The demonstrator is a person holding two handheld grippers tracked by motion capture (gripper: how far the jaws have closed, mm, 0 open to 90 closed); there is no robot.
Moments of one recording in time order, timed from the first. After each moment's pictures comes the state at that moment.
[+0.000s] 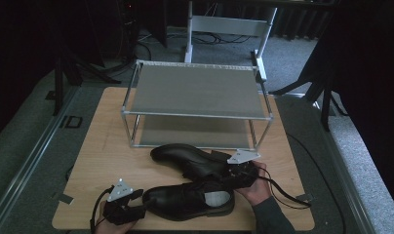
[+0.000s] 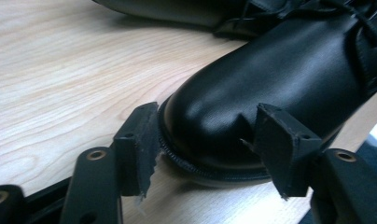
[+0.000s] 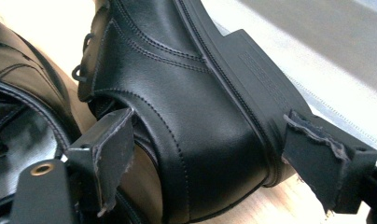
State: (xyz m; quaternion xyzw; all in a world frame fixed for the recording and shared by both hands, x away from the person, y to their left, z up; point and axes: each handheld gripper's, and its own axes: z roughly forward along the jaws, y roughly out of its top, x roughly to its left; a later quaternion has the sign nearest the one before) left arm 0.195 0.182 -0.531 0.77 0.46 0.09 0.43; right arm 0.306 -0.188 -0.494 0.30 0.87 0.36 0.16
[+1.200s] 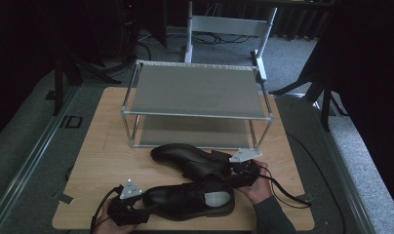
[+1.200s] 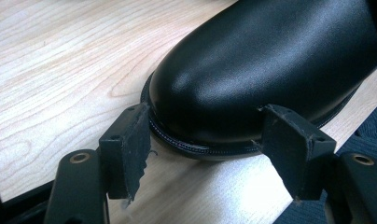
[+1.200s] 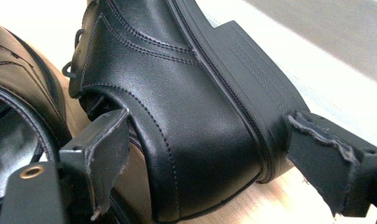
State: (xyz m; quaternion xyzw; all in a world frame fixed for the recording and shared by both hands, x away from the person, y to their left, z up) left arm 0.196 0.168 -0.526 0.82 0.45 0.09 0.34; right arm 0.311 -0.194 -0.498 0.31 0.87 0.36 0.15
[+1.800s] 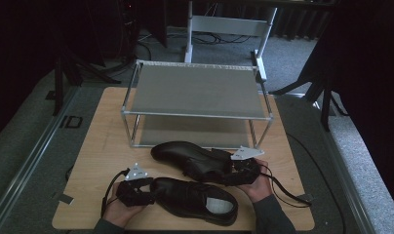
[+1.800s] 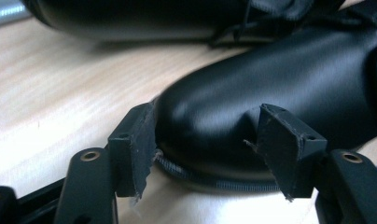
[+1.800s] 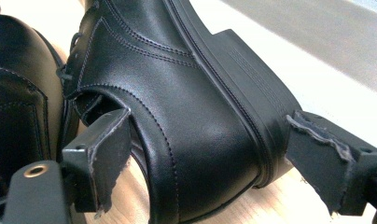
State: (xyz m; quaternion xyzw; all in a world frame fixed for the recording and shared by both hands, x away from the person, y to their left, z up) left arm 0.243 0.159 -0.521 0.81 0.43 0.08 0.39; right arm 0.316 -0.196 -0.496 0.32 0.86 0.38 0.15
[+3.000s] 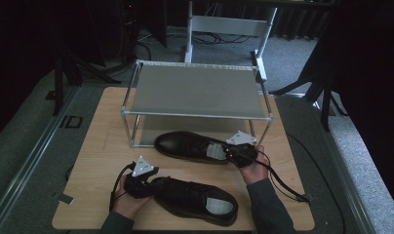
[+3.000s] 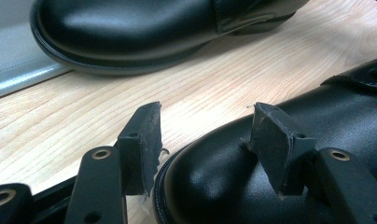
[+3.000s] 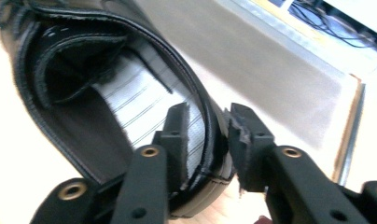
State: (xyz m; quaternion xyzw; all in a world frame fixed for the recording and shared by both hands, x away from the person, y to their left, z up) left arm 0.257 0.143 -0.517 0.79 0.42 0.14 0.42; right arm 0.353 -0.181 -0.480 0.35 0.84 0.31 0.28
